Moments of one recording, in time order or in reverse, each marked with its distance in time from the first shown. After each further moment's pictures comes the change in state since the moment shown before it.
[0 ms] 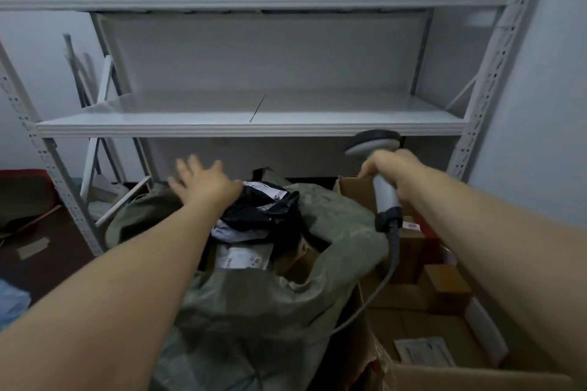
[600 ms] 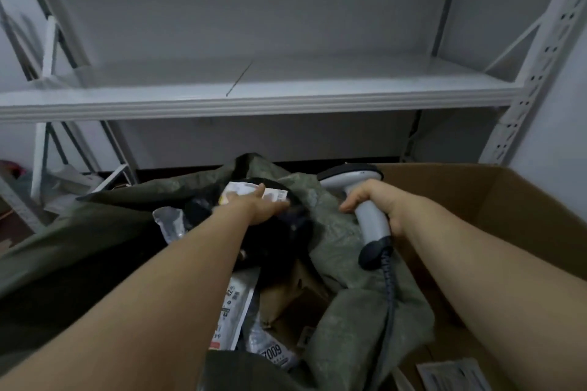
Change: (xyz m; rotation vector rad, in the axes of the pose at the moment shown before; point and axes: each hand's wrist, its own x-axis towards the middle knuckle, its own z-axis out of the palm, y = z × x) left_hand 0.106 0.083 0.149 -0.060 -0.574 0.102; right_hand 0.161 0.095 0.065 0.086 -0.357 0.399
